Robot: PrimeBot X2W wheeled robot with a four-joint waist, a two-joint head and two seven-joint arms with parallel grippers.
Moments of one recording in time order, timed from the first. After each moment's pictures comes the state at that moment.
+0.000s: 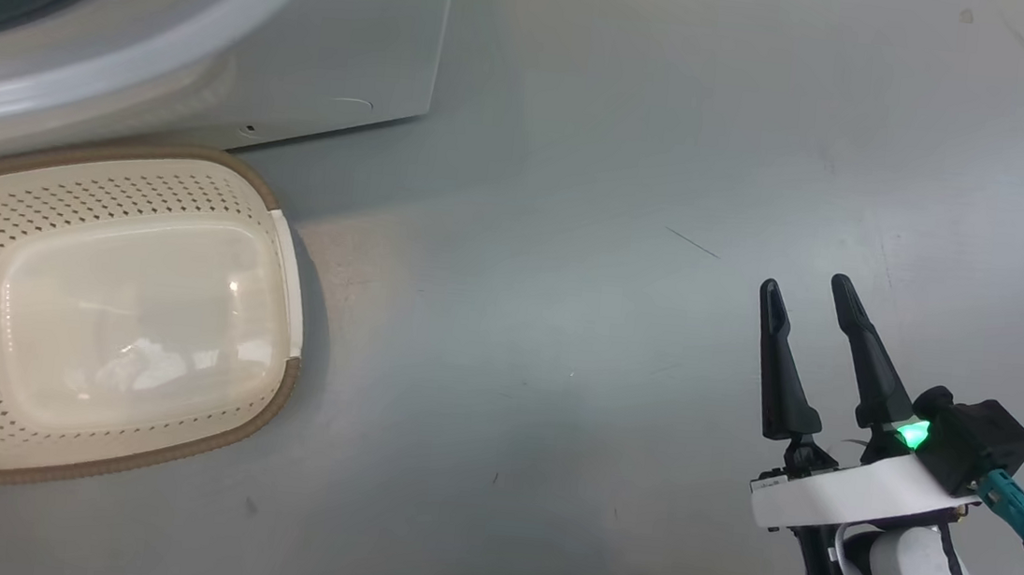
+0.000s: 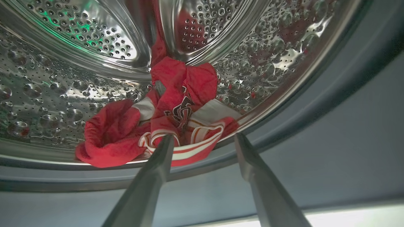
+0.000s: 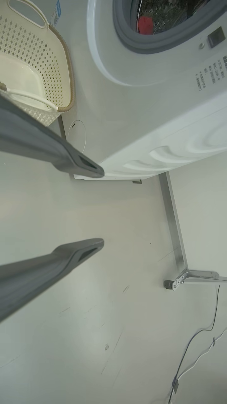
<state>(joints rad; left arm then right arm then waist) -1.02 0.30 -0.16 0.47 -0.52 0.06 0.44 -0.11 -0.04 0.19 0.06 0.38 0.10 -0.26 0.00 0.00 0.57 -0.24</state>
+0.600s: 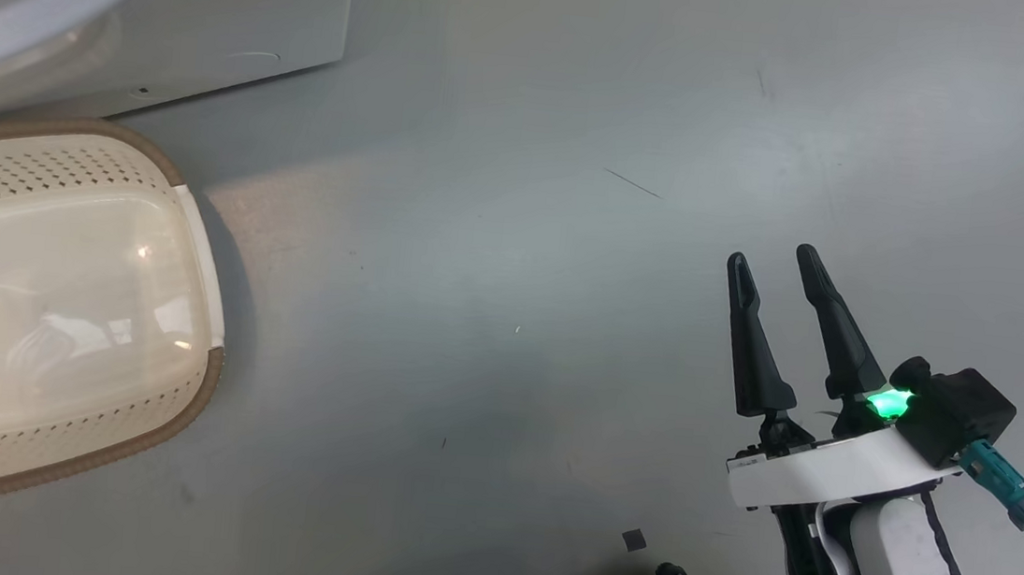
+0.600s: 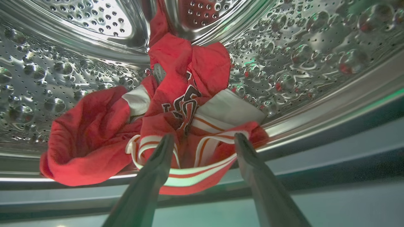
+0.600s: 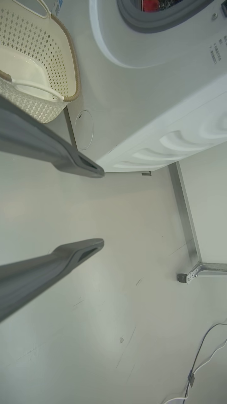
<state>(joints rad) -1.14 0.38 -0.13 0.55 -0.50 0.08 0.49 -0.17 -0.04 0.25 0.07 0.43 0.11 -0.26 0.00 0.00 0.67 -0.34</state>
